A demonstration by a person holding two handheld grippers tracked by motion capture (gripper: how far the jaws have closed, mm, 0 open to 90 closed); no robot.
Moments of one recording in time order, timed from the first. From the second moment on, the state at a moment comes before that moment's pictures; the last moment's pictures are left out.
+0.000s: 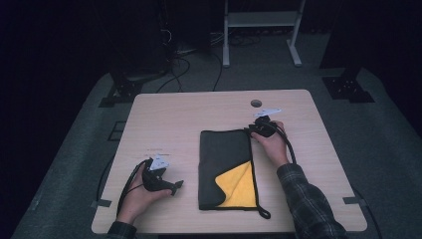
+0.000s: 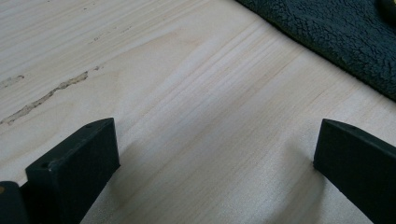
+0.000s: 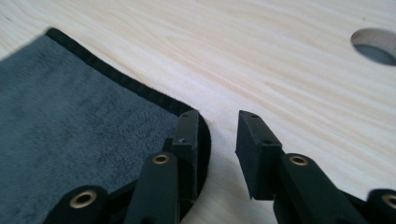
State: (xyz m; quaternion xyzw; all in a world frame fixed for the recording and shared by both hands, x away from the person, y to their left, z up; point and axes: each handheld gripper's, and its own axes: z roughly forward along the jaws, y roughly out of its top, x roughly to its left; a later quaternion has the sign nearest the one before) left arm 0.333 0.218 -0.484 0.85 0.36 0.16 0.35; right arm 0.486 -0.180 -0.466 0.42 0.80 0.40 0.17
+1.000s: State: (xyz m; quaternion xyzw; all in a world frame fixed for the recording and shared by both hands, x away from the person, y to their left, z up) left arm 0.333 0.218 -0.484 0.85 0.36 0.16 0.35; right arm 0.367 -0.143 -0.439 0.26 0.84 0.46 0.09
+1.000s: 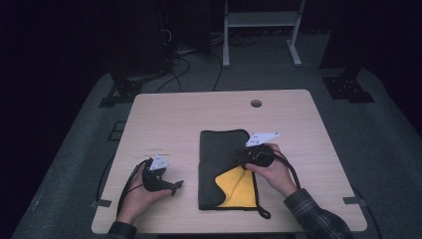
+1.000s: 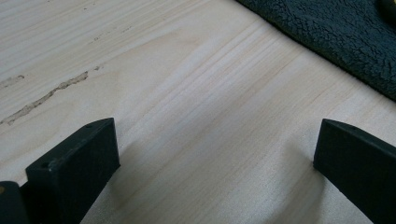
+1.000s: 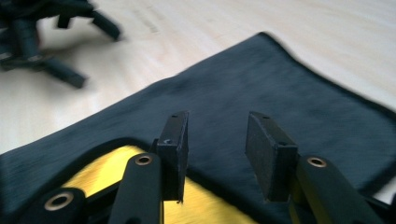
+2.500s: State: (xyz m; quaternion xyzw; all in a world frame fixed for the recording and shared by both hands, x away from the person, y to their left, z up) left arm 0.333 0.218 -0.484 0.85 0.36 0.16 0.35; right arm 0.336 -0.103 -0.454 0.22 0.86 0.45 0.04
